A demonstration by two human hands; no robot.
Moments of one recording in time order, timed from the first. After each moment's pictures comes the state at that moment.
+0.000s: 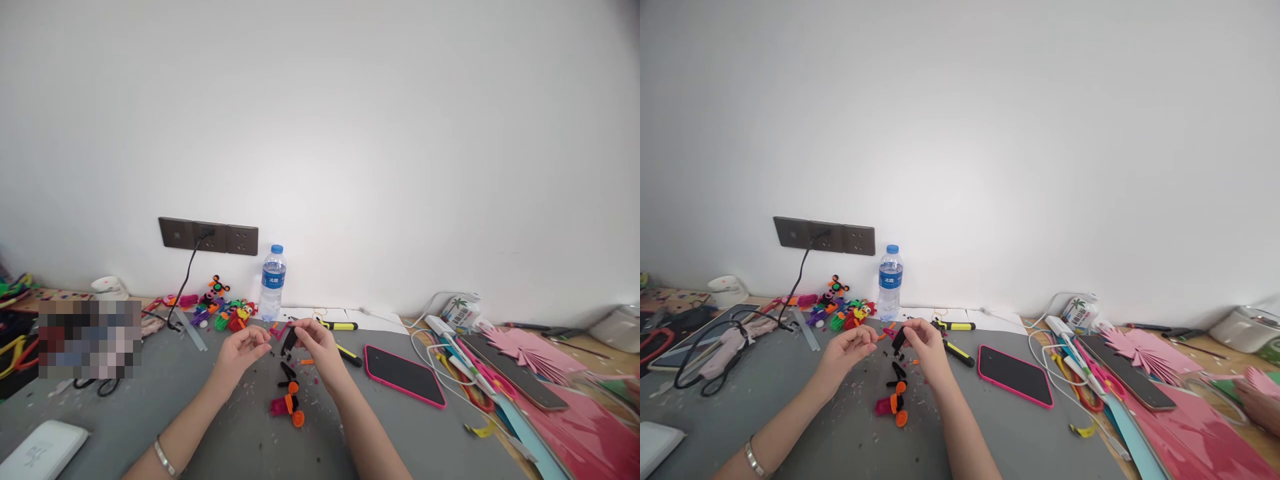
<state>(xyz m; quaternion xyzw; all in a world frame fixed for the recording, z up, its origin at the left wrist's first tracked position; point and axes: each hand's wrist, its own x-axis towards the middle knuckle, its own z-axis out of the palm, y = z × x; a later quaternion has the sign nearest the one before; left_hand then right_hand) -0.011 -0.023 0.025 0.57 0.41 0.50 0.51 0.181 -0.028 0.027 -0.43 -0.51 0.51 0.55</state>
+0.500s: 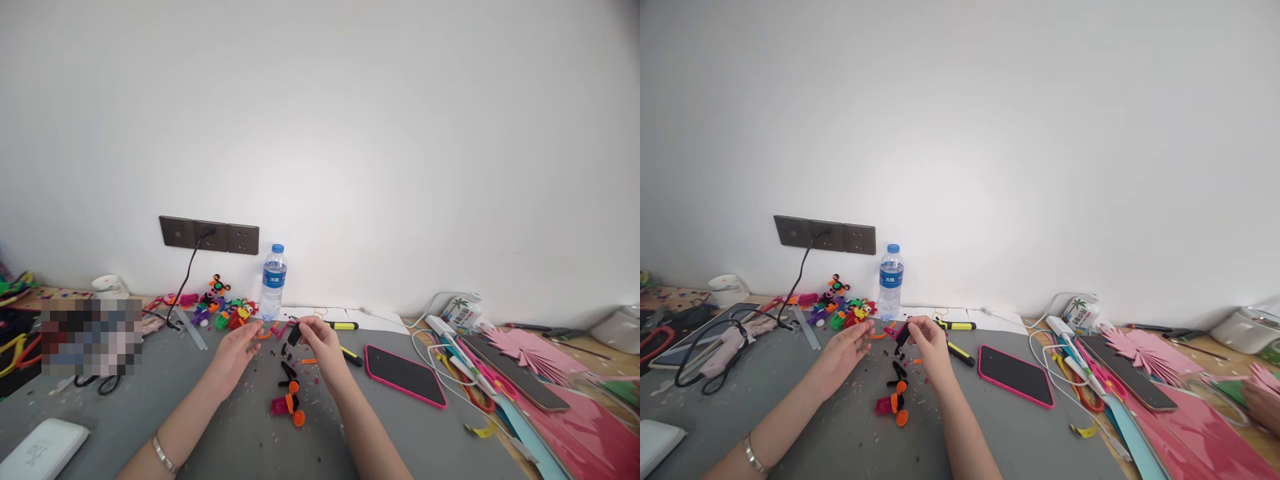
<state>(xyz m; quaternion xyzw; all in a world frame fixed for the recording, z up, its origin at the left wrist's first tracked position) -0.013 -0.017 0.022 0.30 0.42 0.54 0.67 0.183 -0.021 0.015 -0.43 -0.47 0.49 0.60</state>
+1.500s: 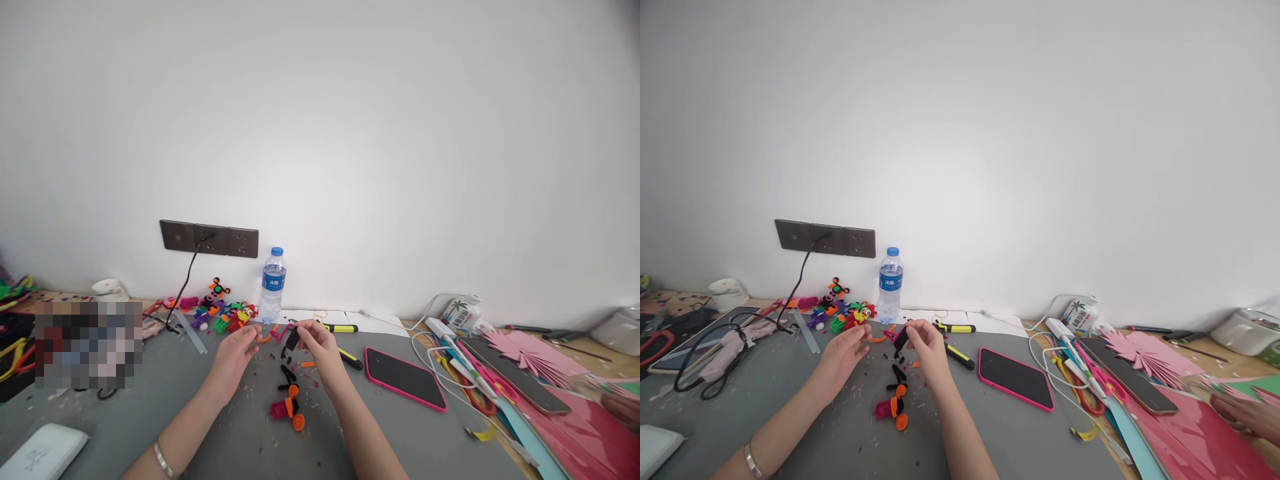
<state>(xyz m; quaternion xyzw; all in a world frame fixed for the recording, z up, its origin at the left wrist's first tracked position) -0.011 -0.018 0.020 0.32 0.41 0.56 0.64 0.183 -0.017 0.007 -0.43 -0.49 0.48 0.59</state>
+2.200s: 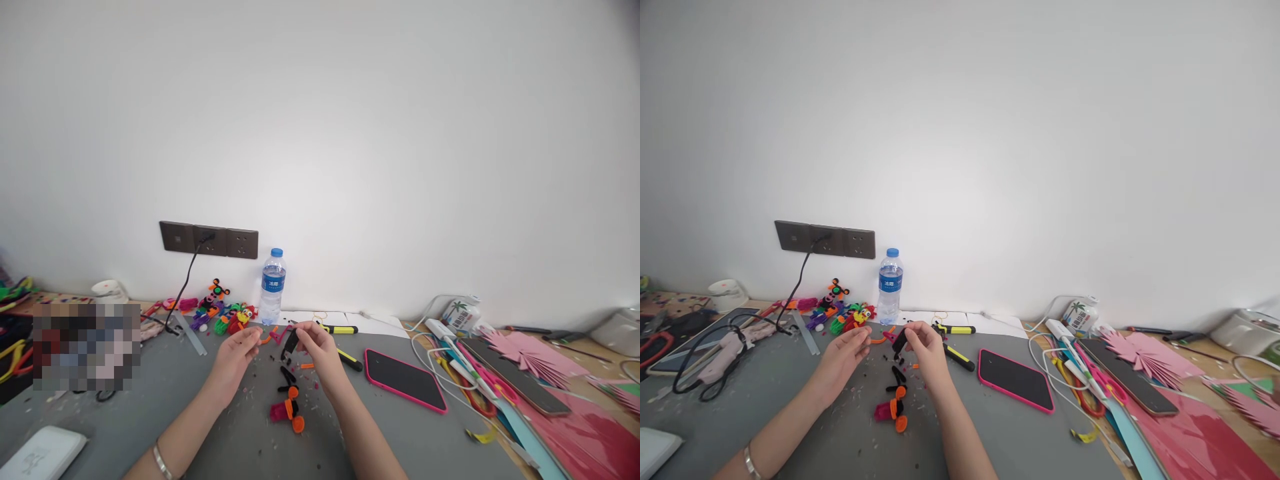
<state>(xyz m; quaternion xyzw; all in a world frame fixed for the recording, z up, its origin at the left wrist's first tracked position) -0.009 -0.019 0.020 0.32 0.42 0.56 0.63 0.181 -0.024 0.019 -0.43 -0.49 0.49 0.58</state>
